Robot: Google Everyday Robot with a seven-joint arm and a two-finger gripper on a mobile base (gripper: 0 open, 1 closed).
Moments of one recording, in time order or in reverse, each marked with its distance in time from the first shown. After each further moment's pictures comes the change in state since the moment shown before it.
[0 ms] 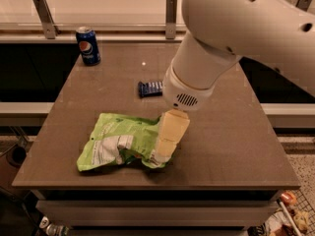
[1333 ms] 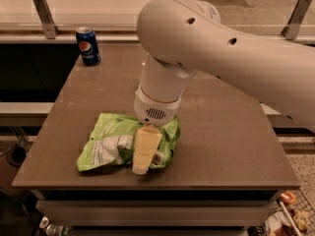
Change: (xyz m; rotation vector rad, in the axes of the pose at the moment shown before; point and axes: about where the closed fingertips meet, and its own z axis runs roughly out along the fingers) arm -0.034 0.033 0.054 -0.171 0.064 -0.048
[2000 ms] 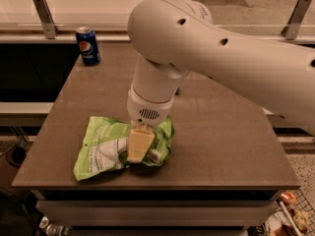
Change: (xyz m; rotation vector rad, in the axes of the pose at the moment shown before) arm -0.013 -0.001 0.002 0.014 -0.011 -0.037
